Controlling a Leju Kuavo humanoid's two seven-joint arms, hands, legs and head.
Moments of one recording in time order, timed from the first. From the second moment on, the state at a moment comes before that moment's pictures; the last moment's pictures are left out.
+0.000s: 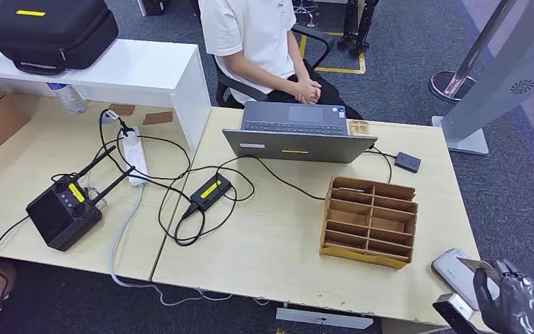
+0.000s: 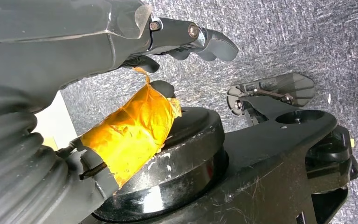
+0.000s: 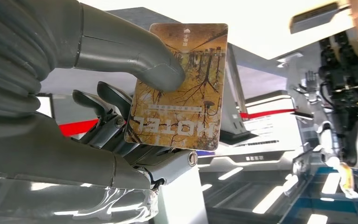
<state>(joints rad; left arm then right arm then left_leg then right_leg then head) -0.06 -0.25 1.00 -0.21 -1.13 -0.03 -0.03 0.20 -0.29 -0.29 -1.39 0.93 -0.69 -0.34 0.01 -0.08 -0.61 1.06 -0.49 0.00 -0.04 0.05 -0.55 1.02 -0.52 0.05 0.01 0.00</state>
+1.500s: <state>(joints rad) -0.07 -0.25 1.00 -0.21 -1.17 -0.03 -0.03 0.08 -0.14 -0.51 -1.10 1.02 -0.70 -0.47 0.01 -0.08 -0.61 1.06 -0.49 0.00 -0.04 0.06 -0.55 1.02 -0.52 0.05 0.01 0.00</state>
